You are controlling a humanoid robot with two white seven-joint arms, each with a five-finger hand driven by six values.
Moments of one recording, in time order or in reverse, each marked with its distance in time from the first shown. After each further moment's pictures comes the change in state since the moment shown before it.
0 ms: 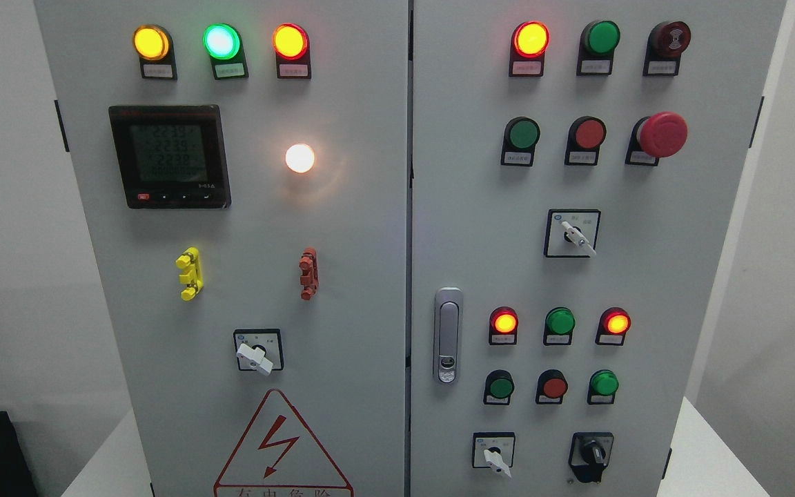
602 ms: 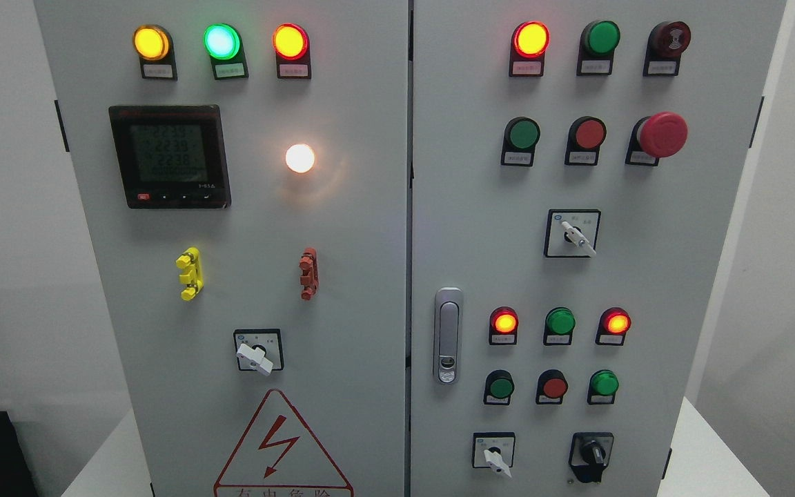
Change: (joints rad) left arm 0.000 0.000 0.000 0.000 0.000 -0.003 0.000; right arm 0.000 0.015 0.003 0.000 0.010 0.000 -0.089
